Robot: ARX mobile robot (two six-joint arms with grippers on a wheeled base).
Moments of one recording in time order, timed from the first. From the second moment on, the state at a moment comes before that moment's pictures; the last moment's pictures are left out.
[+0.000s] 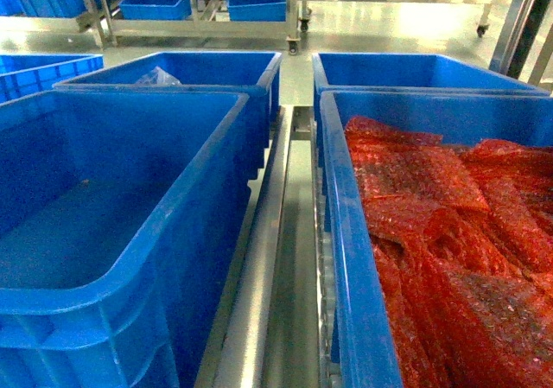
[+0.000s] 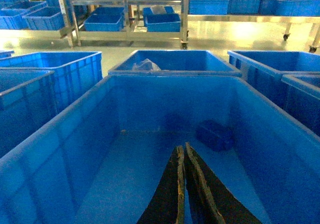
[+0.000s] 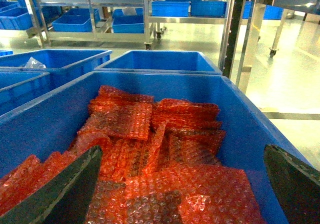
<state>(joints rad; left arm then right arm) 0.00 0.58 0.01 0.57 0.00 -0.01 0.00 0.00 0.01 -0.01 0.00 0.00</state>
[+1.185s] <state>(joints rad) 0.00 0.01 0.01 0.02 0.00 -0.01 0.00 0.00 0.01 0.00 0.00 0.00</state>
